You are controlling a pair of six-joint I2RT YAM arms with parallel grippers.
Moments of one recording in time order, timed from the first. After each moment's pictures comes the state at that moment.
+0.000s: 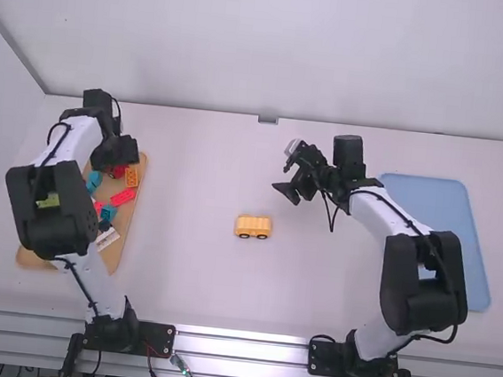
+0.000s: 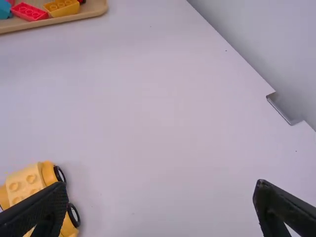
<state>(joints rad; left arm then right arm) 0.32 1.95 1.51 -0.84 -0.02 -0.09 0.22 1.73 1.04 -0.08 -0.69 -0.68</state>
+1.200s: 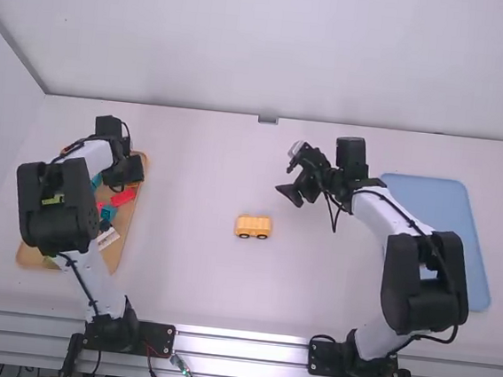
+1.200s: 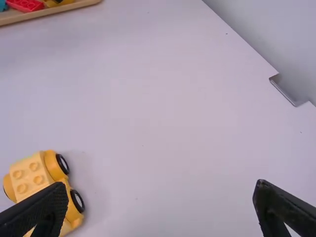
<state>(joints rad) 0.31 1.97 1.26 -0.53 0.01 -0.08 0.20 1.73 1.04 -0.13 -0.69 -0.68</state>
